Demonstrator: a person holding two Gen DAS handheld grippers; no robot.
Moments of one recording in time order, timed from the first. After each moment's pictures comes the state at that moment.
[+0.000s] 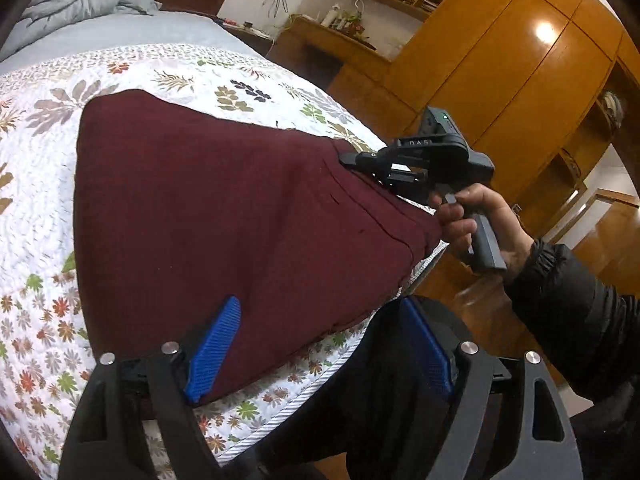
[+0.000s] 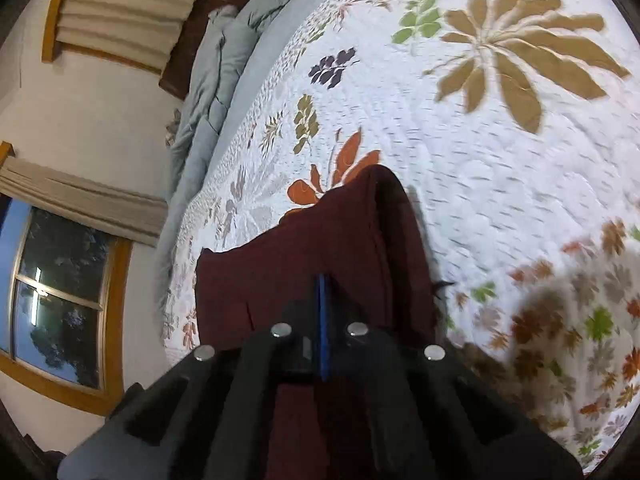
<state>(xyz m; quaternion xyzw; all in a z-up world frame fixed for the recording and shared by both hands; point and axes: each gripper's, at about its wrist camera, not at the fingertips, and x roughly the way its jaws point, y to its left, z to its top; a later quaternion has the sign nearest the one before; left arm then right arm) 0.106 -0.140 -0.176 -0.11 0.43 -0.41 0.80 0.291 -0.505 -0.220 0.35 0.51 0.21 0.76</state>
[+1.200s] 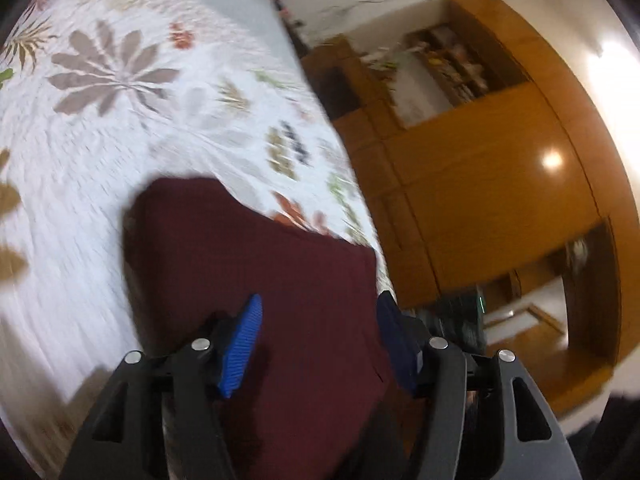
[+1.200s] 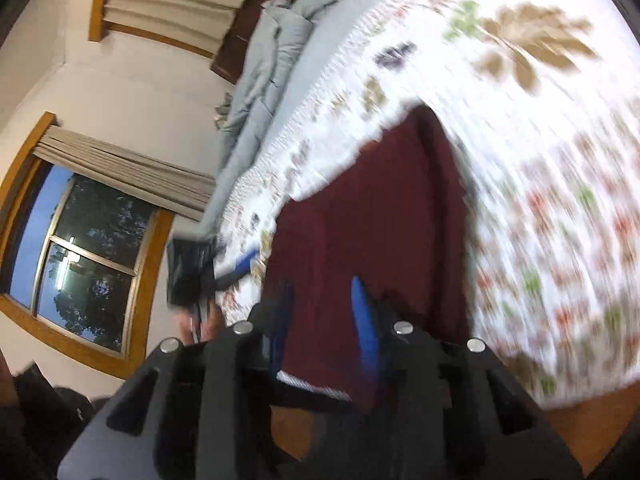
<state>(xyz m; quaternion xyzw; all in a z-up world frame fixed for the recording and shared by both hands) 0.238 -0.056 -0.178 -0.32 0.46 -0.42 0.71 0.225 -0.507 -0.167 0.36 0.48 0.30 0.74</state>
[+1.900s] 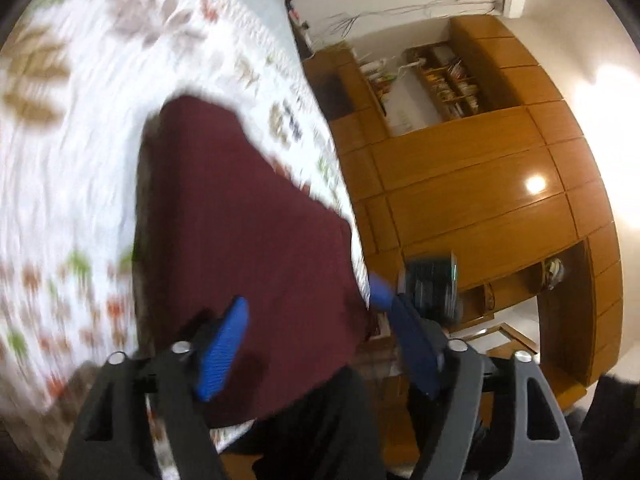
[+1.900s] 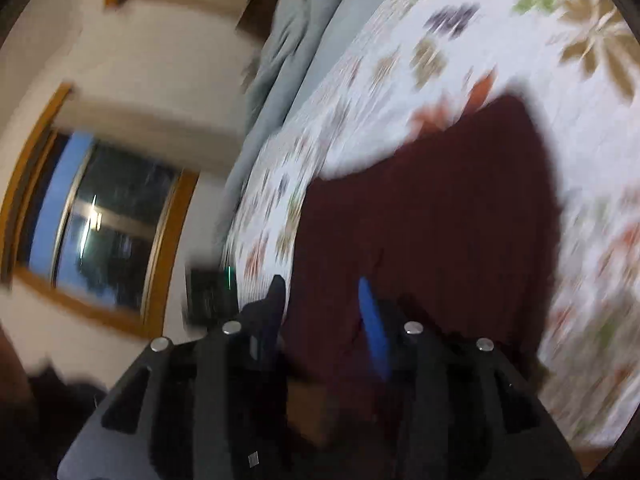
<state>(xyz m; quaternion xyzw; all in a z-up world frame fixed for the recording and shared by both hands) 0.209 -0.042 -0.191 -0.39 0.45 -0.42 0.69 0.235 -0.466 -0.174 0.33 0.52 0.39 0.68</state>
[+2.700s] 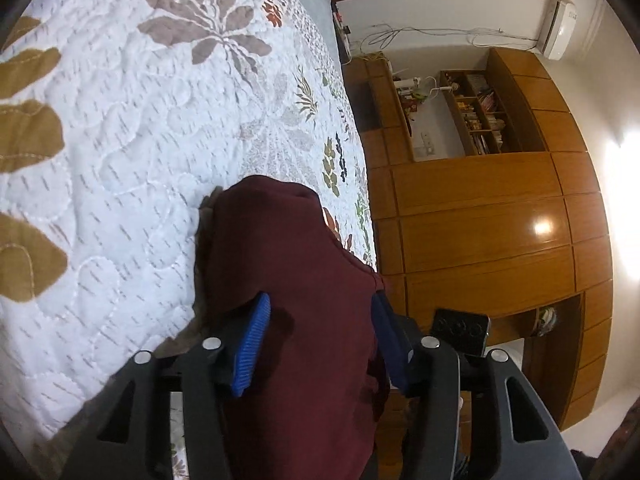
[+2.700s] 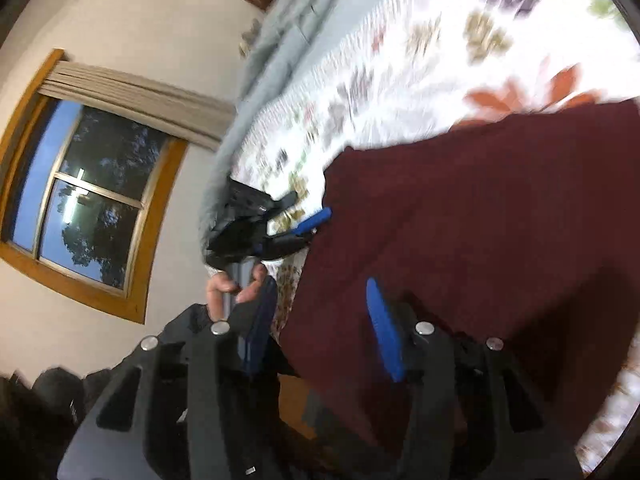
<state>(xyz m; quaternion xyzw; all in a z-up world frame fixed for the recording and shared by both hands) 0.299 -0.016 -0.257 -0.44 0.49 -0.38 0.65 0.283 -0.373 -0.175 0.28 0.56 0.39 0.68</state>
